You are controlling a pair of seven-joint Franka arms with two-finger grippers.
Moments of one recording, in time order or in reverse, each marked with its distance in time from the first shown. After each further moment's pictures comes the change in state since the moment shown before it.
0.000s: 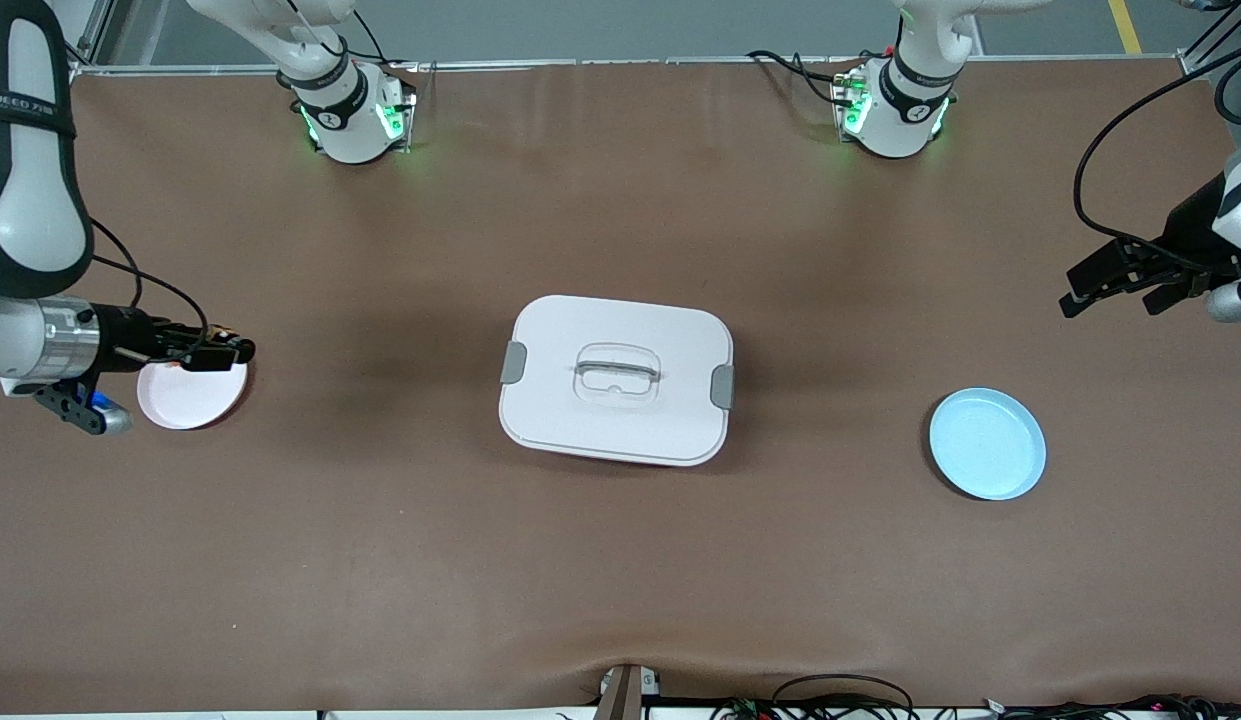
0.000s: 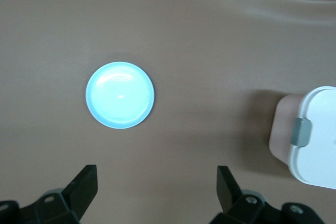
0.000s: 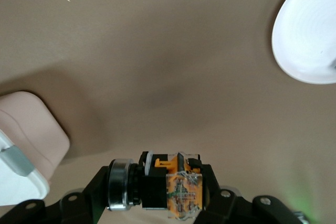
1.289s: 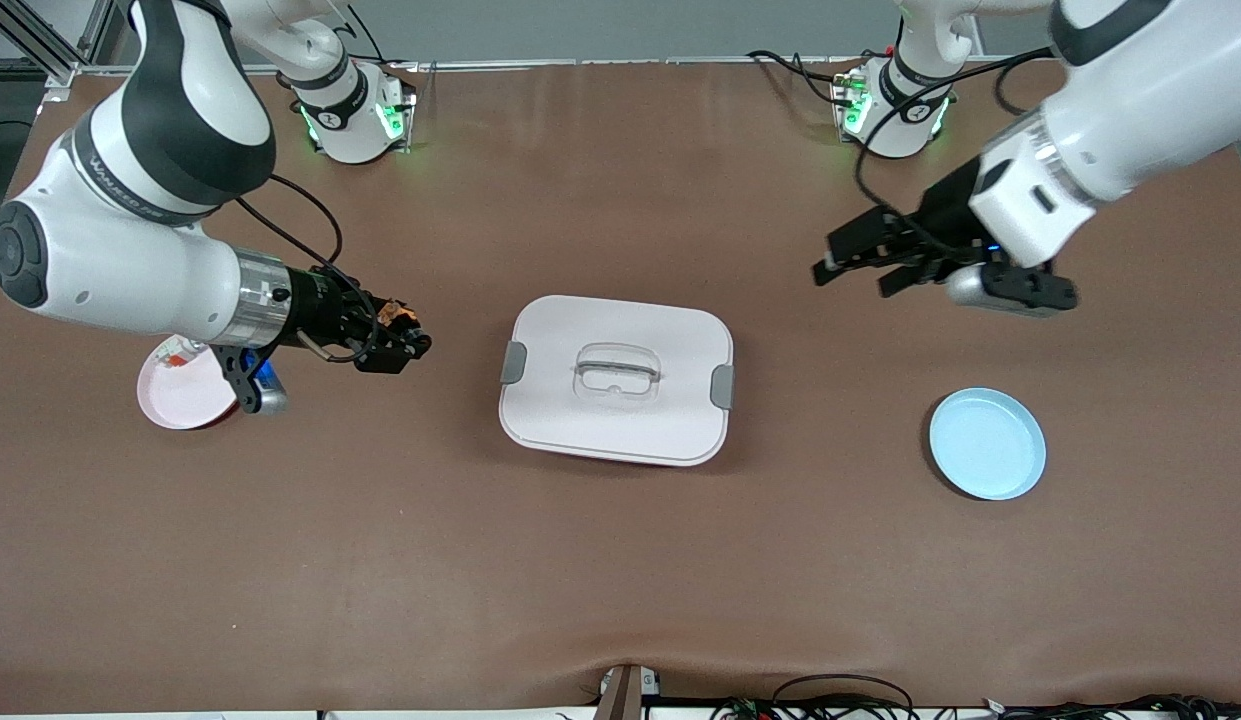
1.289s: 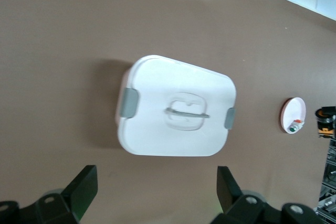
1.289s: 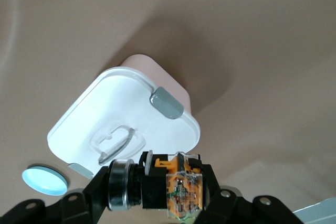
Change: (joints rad) left arm -0.047 0.087 -0.288 0.029 -0.367 0.137 -0.268; right arm 0.352 0.000 0.003 0.149 0.210 0.098 0.778
